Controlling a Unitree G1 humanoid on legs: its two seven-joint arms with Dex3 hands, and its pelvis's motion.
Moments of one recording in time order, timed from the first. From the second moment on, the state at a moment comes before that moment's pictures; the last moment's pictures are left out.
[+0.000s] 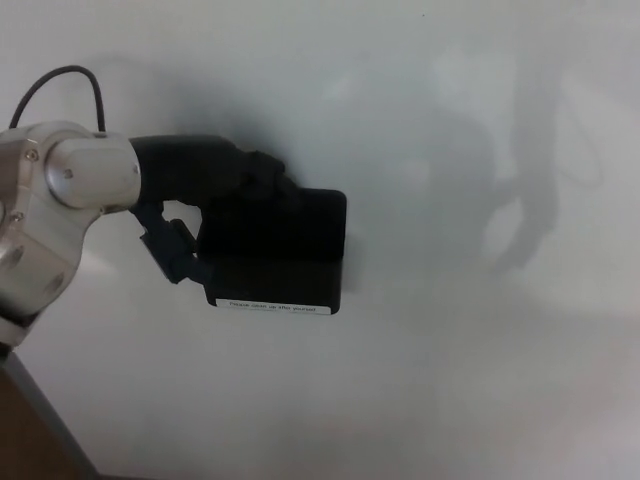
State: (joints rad) left_arm -0.77 0.72 -0.46 0.02 0.29 0.32 -0.88; right_arm 0.12 -0.13 -0.04 1.08 -0.13 -0.85 -0.16
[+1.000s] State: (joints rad) left_arm -0.69 0.74 -0.57 -0.13 0.42 0.39 -0.96; right_arm 0.12 -0.12 -0.05 1.05 -0.12 -0.85 -0.14
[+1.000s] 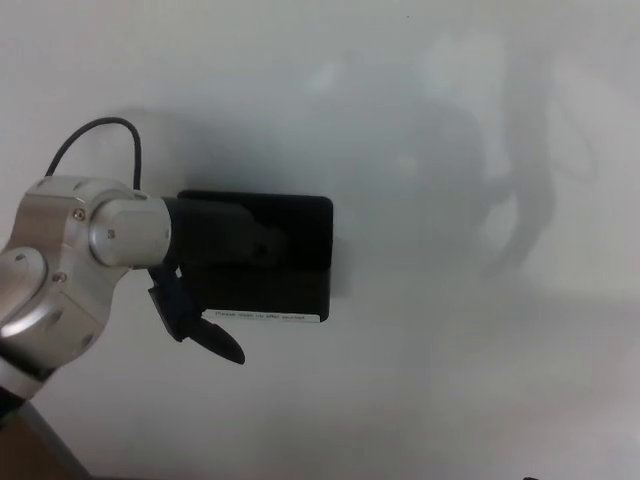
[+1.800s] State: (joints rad) left_arm -0.71 0.68 -0.61 -0.13 0.50 0.46 -0.98; right_arm 0.11 -0.13 -0.04 1.05 -0.14 -0.84 -0.16
